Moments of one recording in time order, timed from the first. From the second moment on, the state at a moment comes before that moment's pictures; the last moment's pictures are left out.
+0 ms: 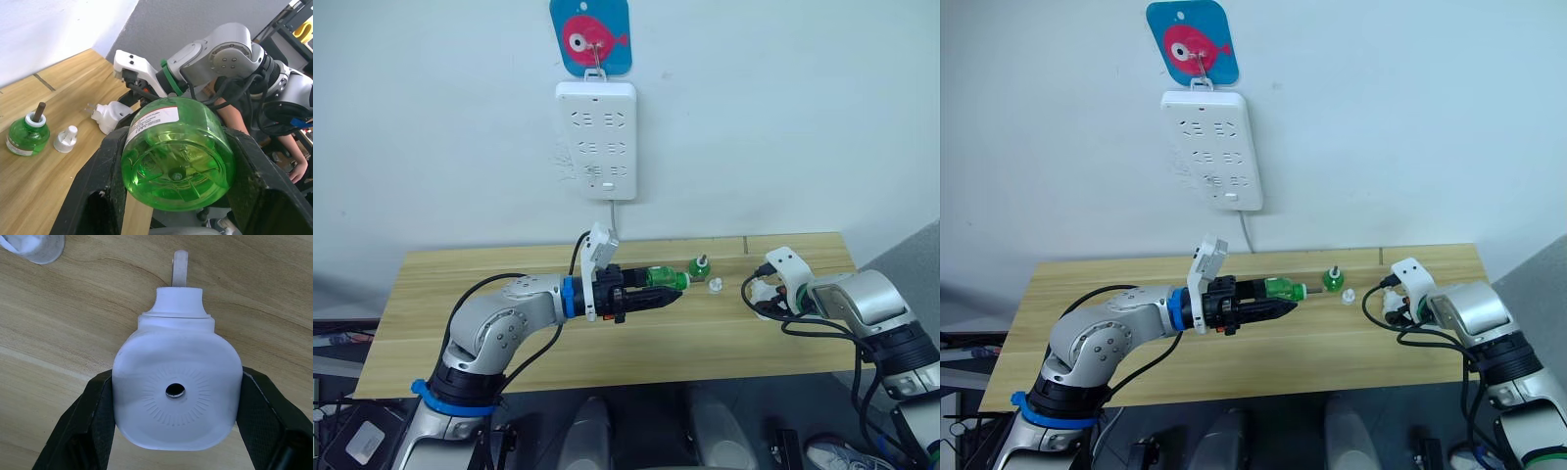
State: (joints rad) left arm -0.38 0.50 -0.10 -0.31 -0.86 0.88 -0.80; right arm -0.51 -0.72 0.25 0.05 0.33 1.25 0.42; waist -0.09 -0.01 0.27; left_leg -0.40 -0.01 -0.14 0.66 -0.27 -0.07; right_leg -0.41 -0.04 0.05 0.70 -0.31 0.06
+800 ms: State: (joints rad) left arm -0.60 0.60 0.01 -0.15 -1.04 1.13 -0.96; right arm -0.45 -0.58 -0.53 -0.35 1.13 1.55 0.64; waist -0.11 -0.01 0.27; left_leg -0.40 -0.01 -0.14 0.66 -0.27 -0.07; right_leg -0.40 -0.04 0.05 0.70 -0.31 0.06
